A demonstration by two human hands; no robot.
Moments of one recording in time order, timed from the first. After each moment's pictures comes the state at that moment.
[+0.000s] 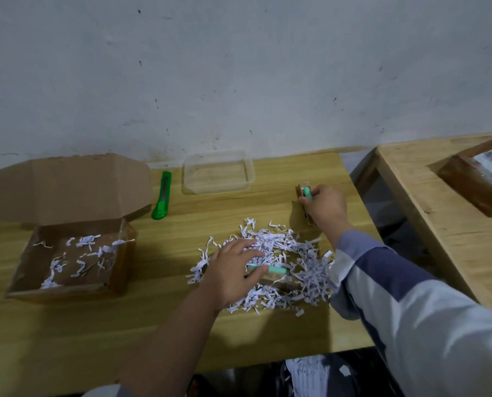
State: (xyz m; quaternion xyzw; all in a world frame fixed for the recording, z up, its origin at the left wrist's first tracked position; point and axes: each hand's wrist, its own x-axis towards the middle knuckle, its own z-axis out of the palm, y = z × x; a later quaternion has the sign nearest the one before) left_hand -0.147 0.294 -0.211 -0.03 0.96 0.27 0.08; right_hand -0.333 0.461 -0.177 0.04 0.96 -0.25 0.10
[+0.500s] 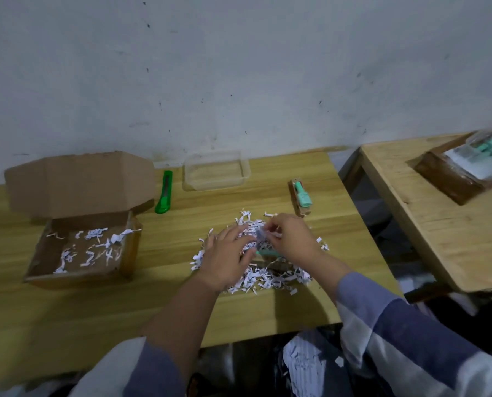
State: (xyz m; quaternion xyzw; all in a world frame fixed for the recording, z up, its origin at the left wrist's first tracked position) left_hand -0.136 0.297 -0.197 -0.04 0.98 0.21 0.05; right_hand -0.216 0.451 -0.158 -0.22 0.92 -0.32 0.11
